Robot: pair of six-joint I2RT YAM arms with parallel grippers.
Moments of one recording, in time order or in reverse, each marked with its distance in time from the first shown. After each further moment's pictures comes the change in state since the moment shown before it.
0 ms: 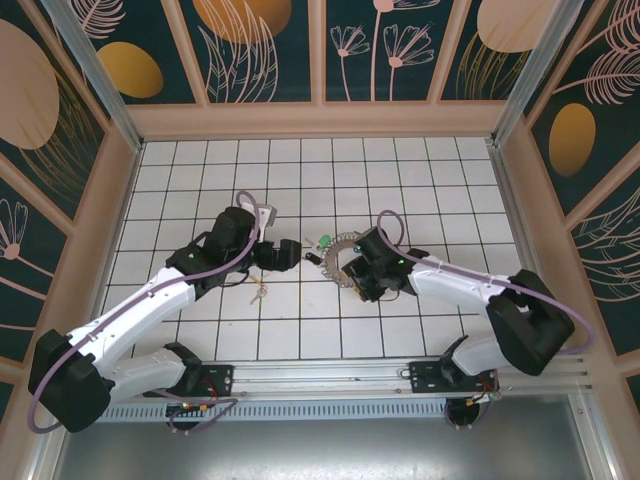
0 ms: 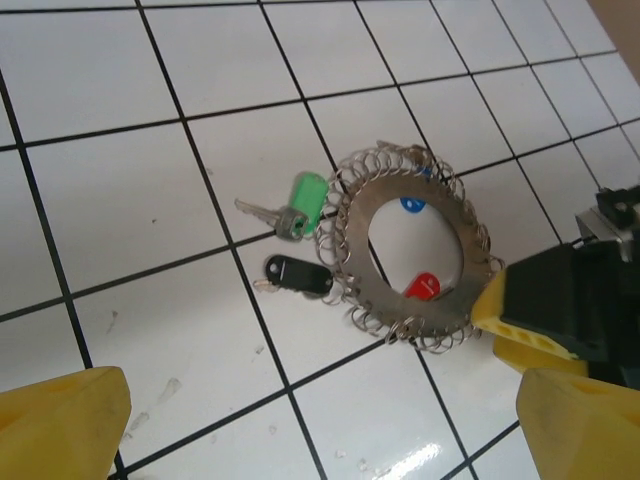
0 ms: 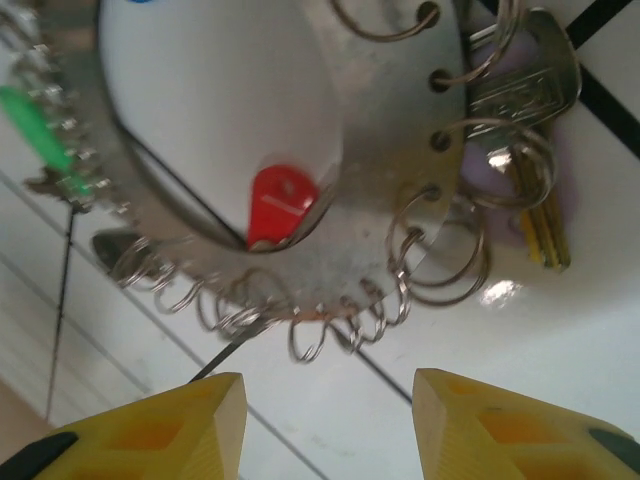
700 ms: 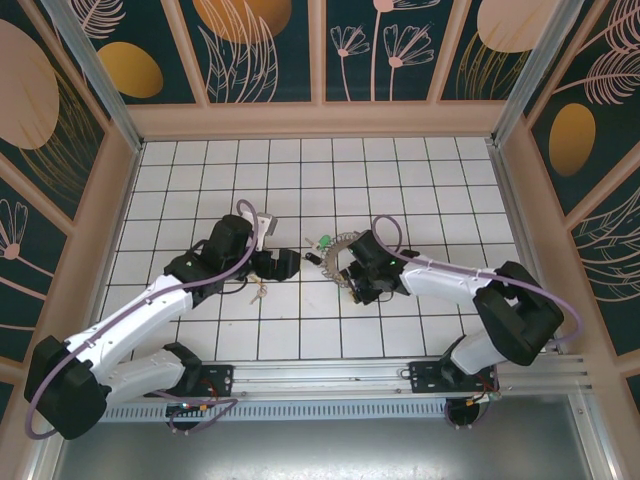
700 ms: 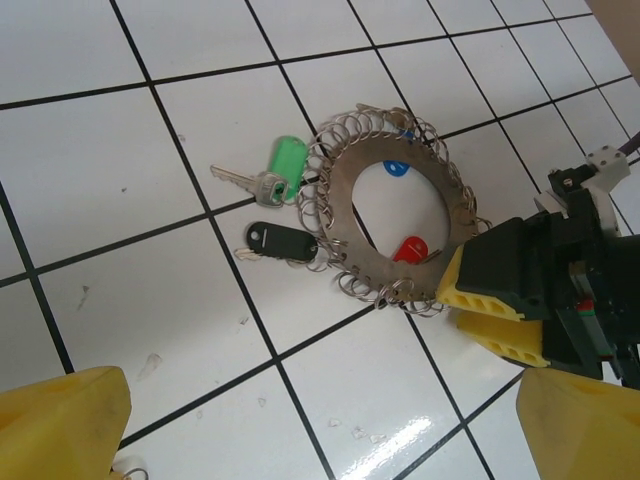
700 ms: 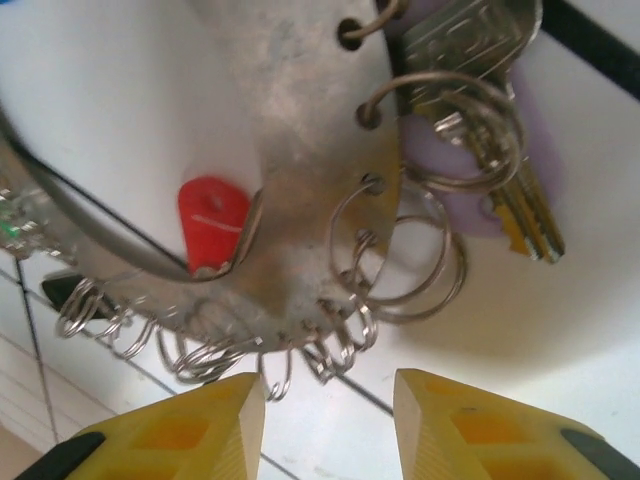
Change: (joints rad) left arm 0.000 -0.047 -0.094 0.058 0.055 0.023; right arm 0.033 0.089 0.006 0.026 0.004 0.158
